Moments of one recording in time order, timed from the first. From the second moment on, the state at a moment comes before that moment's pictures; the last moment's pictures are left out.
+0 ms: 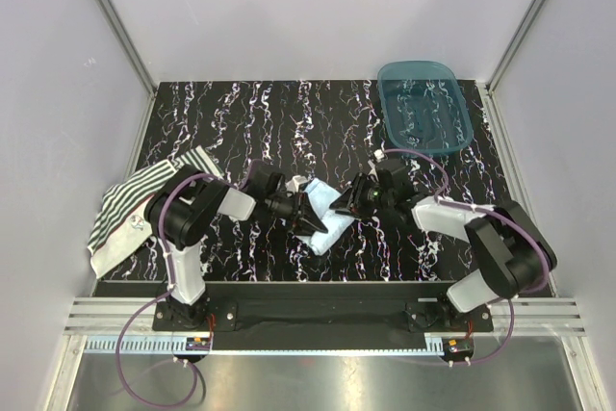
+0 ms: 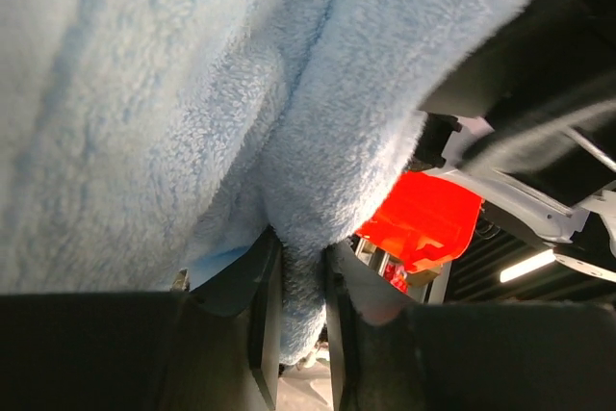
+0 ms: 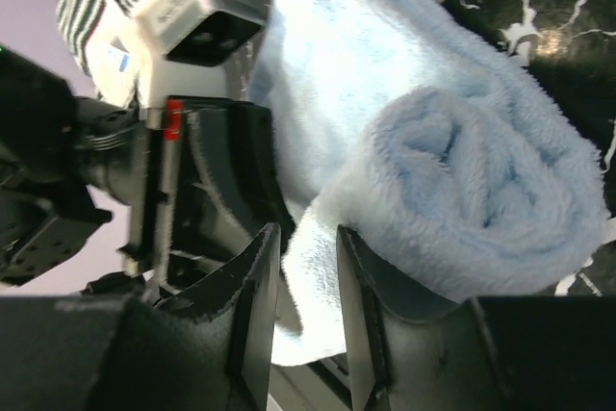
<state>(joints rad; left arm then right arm) -0.53 1.91 0.73 0.39 1.07 -1.15 0.52 1.49 0.64 0.21 -0.41 0.96</state>
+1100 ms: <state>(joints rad) -0.80 1.42 1.17 -0.54 0.13 -0.35 0.54 1.74 0.75 0.33 -0.44 0.93</state>
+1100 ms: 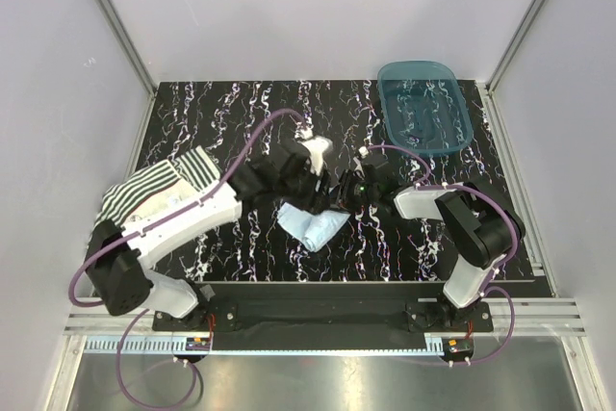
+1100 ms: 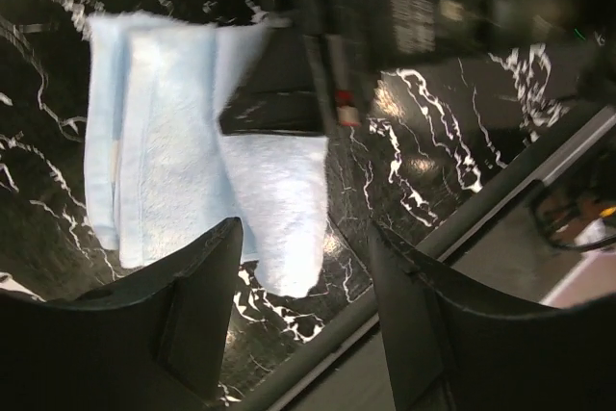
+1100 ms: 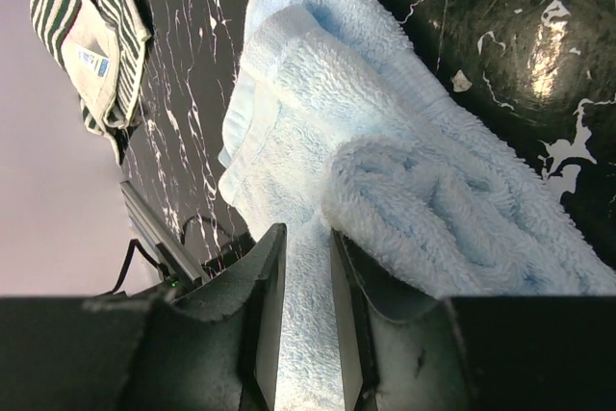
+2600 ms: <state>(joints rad) -1.05 1.65 0.91 -0.19 -0.22 -0.30 0.55 1.74 0.80 0.20 -0.43 0.90</state>
